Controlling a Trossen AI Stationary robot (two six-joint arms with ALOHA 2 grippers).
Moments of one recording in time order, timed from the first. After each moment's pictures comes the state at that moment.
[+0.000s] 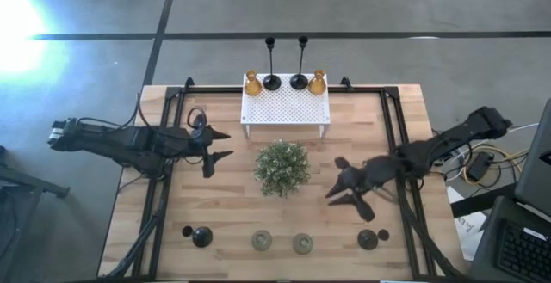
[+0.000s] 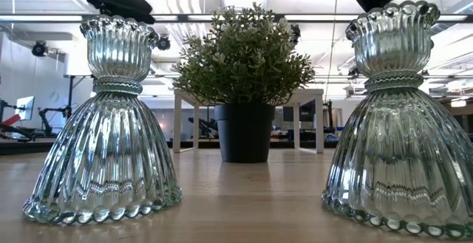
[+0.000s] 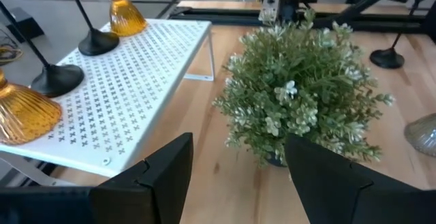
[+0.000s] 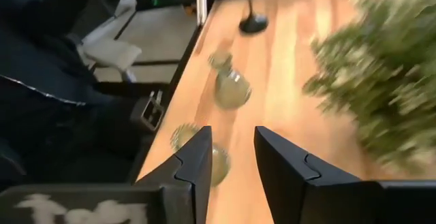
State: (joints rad) left arm -0.13 0.75 0.71 -0.37 -0.37 -0.11; right arm 0.41 1.06 0.77 -0.18 -0.02 0.36
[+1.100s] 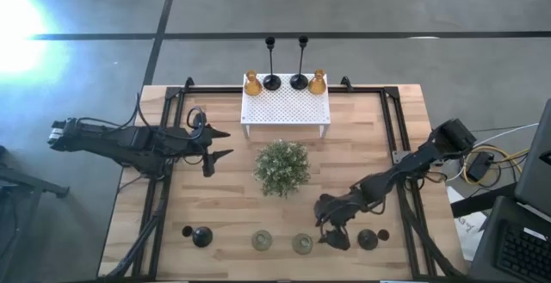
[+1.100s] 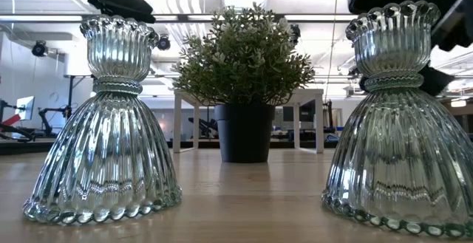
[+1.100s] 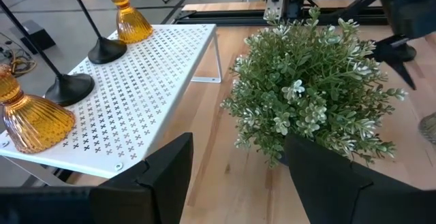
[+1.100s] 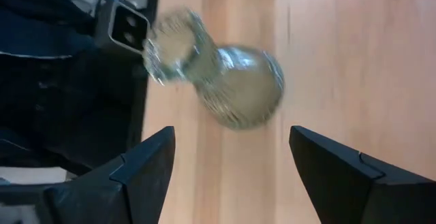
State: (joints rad) left arm -0.13 0.75 0.71 -0.37 -0.40 -0.05; right arm 0.51 1.60 0.78 0.05 -0.15 0.71
